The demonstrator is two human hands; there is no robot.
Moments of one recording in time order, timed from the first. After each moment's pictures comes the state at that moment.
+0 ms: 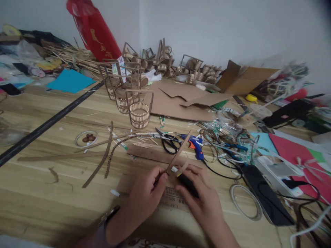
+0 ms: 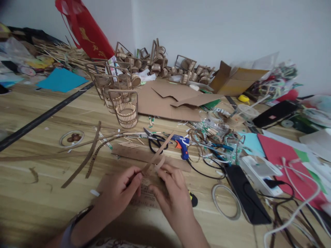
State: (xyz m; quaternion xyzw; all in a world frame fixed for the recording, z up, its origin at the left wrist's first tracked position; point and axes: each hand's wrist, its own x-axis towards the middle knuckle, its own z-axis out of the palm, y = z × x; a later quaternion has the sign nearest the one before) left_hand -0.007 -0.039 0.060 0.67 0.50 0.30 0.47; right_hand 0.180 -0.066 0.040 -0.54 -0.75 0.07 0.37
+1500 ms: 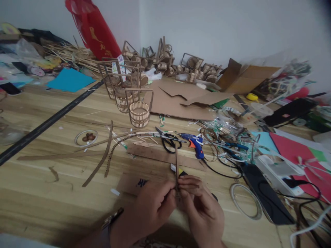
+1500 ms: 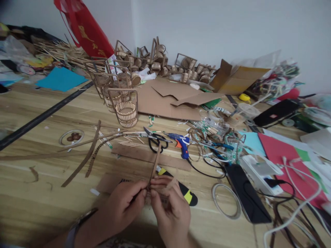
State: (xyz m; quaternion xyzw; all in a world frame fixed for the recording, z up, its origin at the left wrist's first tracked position) left_hand -0.006 -0.058 0.052 0.79 0.38 0.31 0.36; right_hand 0.152 -0.081 0.049 -0.49 -0.67 0.10 0.55
